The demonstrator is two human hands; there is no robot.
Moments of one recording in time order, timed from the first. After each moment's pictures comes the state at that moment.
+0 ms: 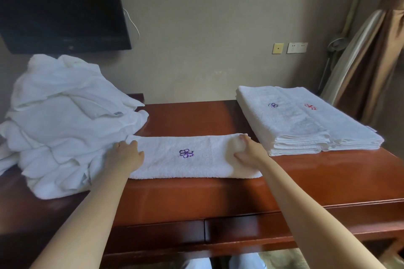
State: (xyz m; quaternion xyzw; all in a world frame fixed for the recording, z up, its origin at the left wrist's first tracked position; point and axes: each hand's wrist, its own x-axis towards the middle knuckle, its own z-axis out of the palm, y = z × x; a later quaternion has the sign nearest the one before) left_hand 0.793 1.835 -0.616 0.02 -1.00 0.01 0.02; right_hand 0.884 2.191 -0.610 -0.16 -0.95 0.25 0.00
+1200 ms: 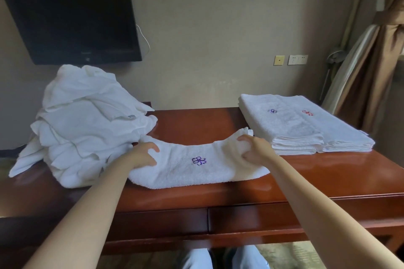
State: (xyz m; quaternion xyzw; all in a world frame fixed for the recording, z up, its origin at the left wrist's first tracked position) left_hand 0.856 1.845 -0.564 -0.10 -0.97 -0.19 -0.11; right_hand 0.913 2.200 -0.591 -0.04 -0.98 0.17 0.08
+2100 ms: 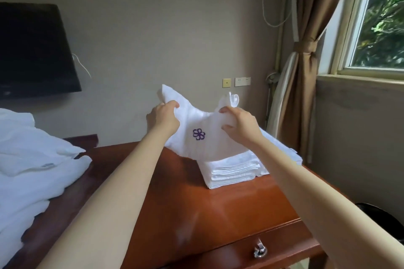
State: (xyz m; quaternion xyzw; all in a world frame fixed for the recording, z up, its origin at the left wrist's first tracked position) left_hand 0.827 2.119 -0.427 -0.19 -0.93 -0.23 0.23; right_hand 0.934 2.321 -0.455 -0.05 -0.91 0.19 0.35
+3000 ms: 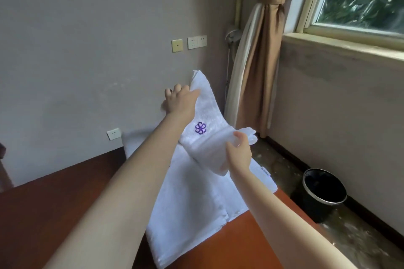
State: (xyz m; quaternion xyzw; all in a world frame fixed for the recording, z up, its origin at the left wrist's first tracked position) left_hand 0.679 2.429 -0.409 -0.38 -0.91 -0.05 0.17; right_hand 0.823 2.493 -0.520 -0.45 -0.63 0.56 0.29
